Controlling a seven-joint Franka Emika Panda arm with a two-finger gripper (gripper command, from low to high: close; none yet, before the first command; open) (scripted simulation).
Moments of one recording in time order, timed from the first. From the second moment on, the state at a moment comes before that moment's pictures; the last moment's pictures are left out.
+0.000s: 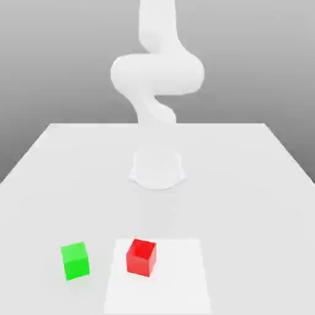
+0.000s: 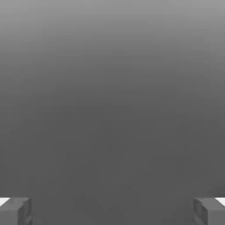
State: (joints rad) arm -0.01 -0.72 0.00 -2.35 0.01 2.35 0.82
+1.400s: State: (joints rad) arm -0.13 0.01 -0.04 -2.75 0.00 2.76 0.90
